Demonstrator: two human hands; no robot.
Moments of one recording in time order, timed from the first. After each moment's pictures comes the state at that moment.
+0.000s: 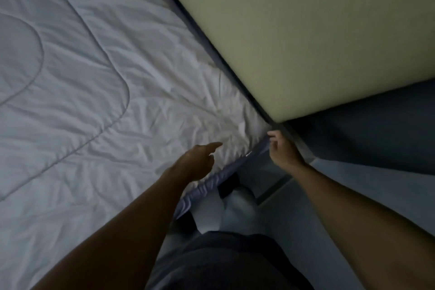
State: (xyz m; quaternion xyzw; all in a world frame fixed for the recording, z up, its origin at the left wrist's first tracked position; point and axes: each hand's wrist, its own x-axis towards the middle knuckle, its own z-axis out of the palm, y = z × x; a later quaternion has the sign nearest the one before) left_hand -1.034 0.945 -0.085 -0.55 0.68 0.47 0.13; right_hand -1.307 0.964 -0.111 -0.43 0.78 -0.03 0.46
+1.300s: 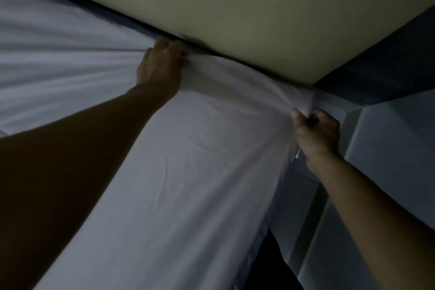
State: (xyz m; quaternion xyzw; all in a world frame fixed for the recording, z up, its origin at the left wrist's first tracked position) left_hand -1.083 0.686 -0.269 -0.47 0.87 0.14 0.01; right_hand -1.266 0.951 -0.306 -0.05 0.87 -0.39 0.30
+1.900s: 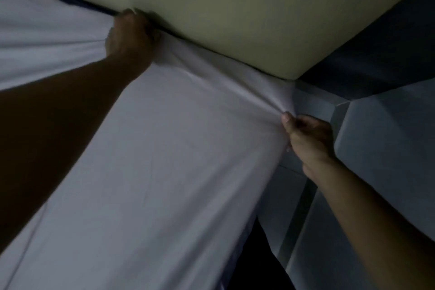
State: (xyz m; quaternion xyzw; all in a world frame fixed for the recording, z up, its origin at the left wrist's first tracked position) left_hand -1.105 0.649 -0.256 -0.54 0.83 0.13 -0.03; right_hand -1.271 0.971 -0.285 -0.05 0.86 -0.37 0.36
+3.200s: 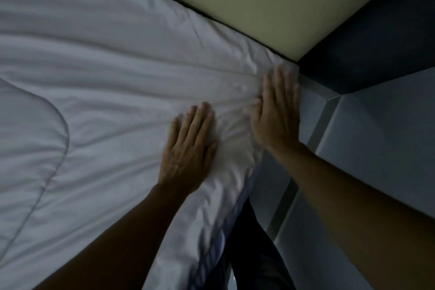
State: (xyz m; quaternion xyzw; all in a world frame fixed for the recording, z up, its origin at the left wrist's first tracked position) left_hand -0.974 0.925 -0.285 -0.36 0.93 0.09 0.00; right_hand -1.196 0.969 -0.298 -0.49 0.86 -0.09 0.09
